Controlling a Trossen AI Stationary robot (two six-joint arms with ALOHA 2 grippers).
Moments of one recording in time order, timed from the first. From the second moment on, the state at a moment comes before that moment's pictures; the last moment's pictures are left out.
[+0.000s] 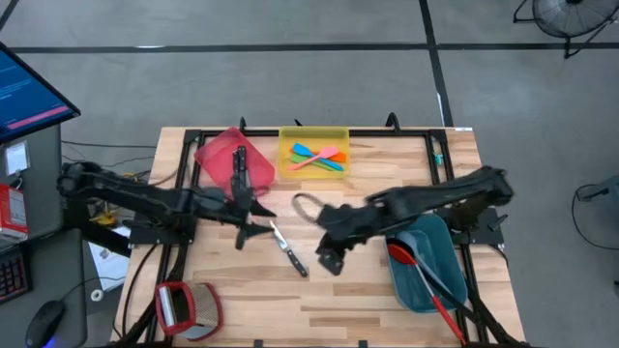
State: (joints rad) left arm -0.11 0.93 0.36 0.30 -0.02 -0.30; right arm 0.30 1.76 1.75 -0.87 0.03 0.78
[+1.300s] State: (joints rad) left arm -0.19 1.89 0.62 0.55 0.23 0.20; right arm 0.52 1.62 1.75 -0.94 0.31 0.85
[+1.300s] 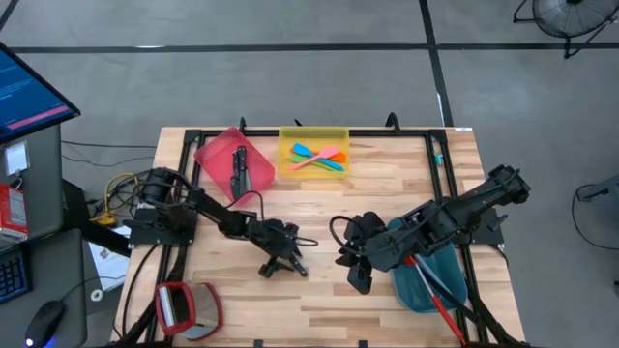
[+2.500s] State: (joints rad) left arm -0.17 1.17 0.61 0.55 -0.07 -0.38; right arm 0.51 1.59 1.75 -0.92 0.32 0.85
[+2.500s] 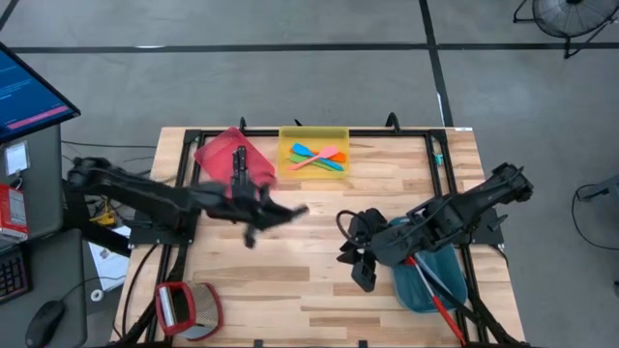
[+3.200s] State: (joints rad) left arm -0.16 0.70 0.61 0.55 -0.85 -0.04; right arm 0.46 1.57 1.75 -0.92 0.32 0.73
